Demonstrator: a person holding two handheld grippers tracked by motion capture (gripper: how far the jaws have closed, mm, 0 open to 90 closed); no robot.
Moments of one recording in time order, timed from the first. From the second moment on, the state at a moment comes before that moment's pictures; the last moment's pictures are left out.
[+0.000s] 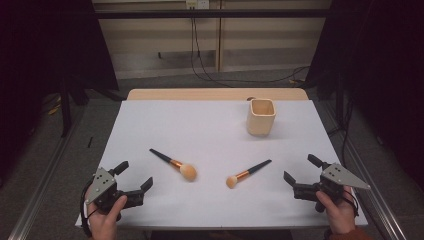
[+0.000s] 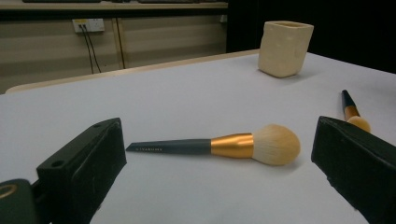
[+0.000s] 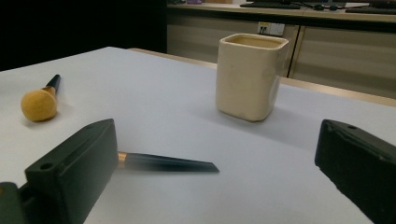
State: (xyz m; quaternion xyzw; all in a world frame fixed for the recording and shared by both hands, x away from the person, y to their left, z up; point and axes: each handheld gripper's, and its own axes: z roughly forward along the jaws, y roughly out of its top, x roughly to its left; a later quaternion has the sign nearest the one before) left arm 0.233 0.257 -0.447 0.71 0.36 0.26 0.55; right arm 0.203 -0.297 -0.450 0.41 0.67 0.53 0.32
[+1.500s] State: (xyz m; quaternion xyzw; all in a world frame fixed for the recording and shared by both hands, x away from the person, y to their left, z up) left arm 0.268 0.230 -0.414 0.72 0.33 0.24 0.56; right arm 0.205 -0.289 -0.452 0.41 0.68 0.53 0.31
